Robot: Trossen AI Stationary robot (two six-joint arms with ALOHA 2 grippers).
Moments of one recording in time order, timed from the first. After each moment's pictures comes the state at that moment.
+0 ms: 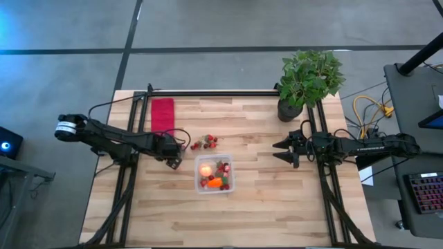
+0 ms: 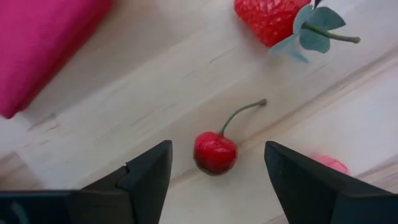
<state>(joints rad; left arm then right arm) -0.04 1.23 0.57 -0.78 -0.16 -1.04 -0.04 0.40 0.01 0.17 -0.02 0.58</state>
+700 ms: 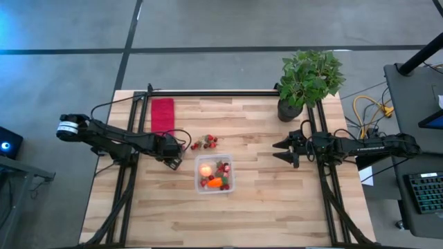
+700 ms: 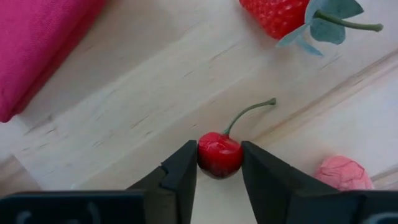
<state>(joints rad) -0.03 1.25 0.56 -0.76 -0.16 -1.01 -0.04 0.40 0.01 0.17 -0.02 0.58</state>
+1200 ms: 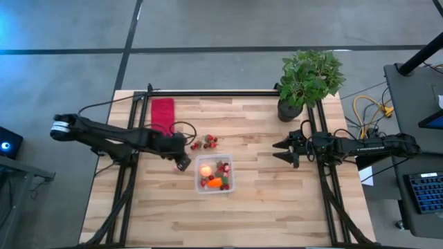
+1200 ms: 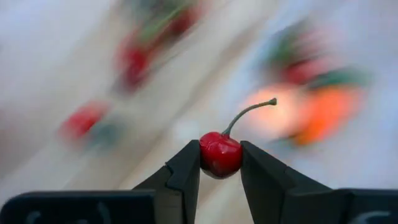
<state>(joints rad) -0.09 1.14 0.75 -0.61 -0.11 -0.85 -0.04 0.40 0.01 0.17 -0.02 0.58</state>
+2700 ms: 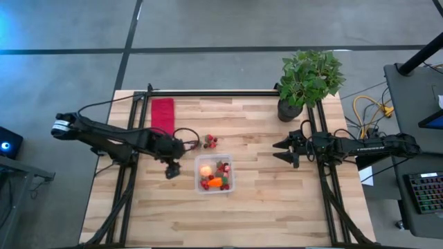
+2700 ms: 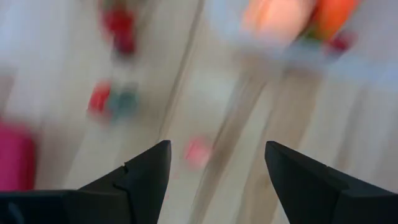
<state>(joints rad) -0.14 1.16 0.83 -0.87 -0.06 -0.48 -0.04 0.40 0.01 0.17 -0.02 0.58</state>
